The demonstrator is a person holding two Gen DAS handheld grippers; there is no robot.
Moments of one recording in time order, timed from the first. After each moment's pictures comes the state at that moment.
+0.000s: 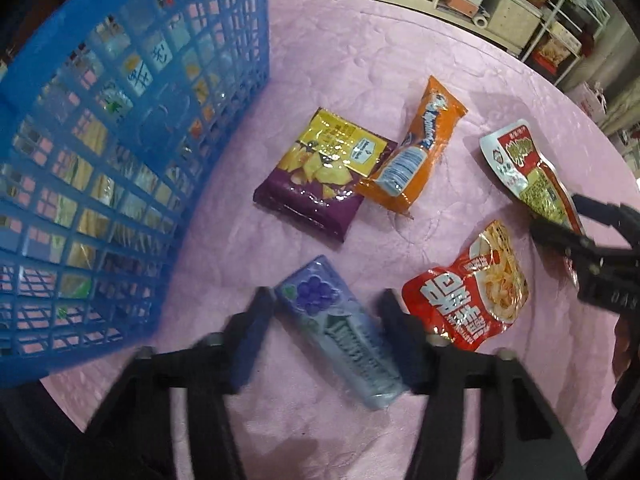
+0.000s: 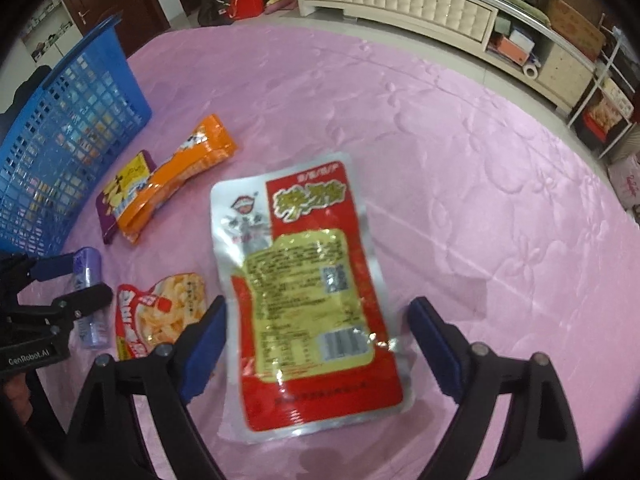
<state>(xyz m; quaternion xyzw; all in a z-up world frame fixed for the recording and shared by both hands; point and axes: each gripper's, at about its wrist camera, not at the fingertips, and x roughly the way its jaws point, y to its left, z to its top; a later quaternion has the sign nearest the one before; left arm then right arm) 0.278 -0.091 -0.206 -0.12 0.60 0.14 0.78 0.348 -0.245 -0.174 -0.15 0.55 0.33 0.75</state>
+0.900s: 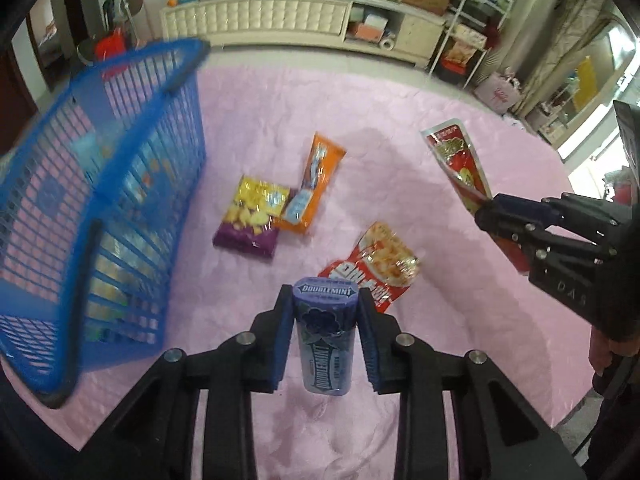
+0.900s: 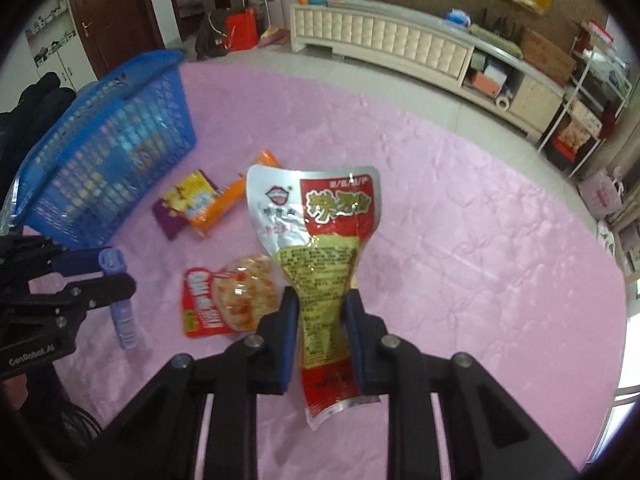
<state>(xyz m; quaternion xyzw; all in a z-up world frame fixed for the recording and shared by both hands) 0.223 -0.114 -0.119 -0.09 0.53 0.00 0.85 0.263 -0.238 -0.086 -0.17 0.49 0.30 0.80</state>
